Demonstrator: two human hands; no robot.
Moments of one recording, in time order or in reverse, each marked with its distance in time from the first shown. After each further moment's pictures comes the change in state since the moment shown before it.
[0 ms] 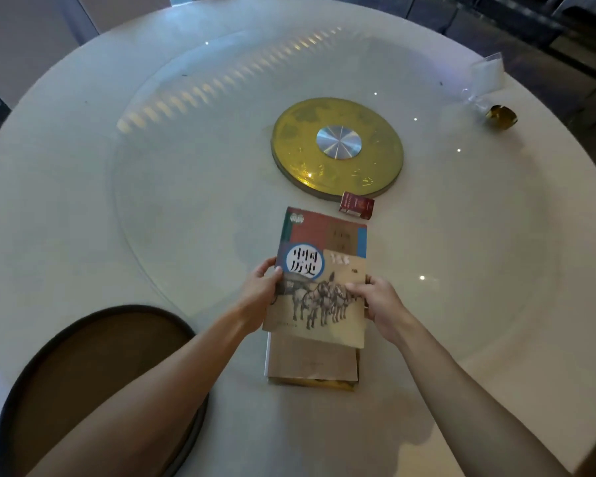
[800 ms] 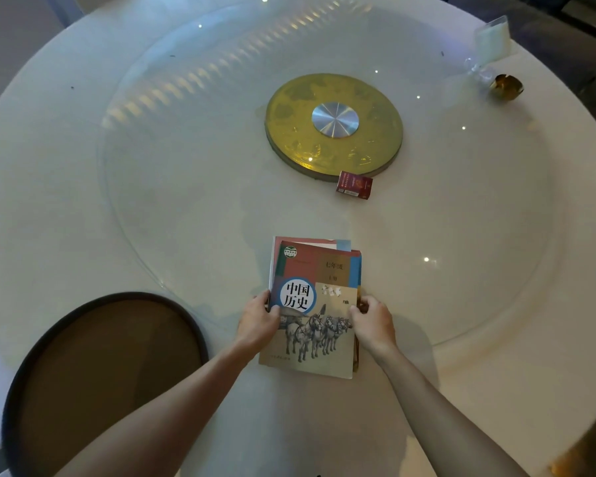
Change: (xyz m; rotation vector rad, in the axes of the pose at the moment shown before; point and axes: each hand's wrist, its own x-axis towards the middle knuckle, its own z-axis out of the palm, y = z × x) left_hand -0.021 -0.085 -0.012 0.836 0.201 0.078; right_hand -0.005 0.095 -0.002 -0.572 0.302 -0.064
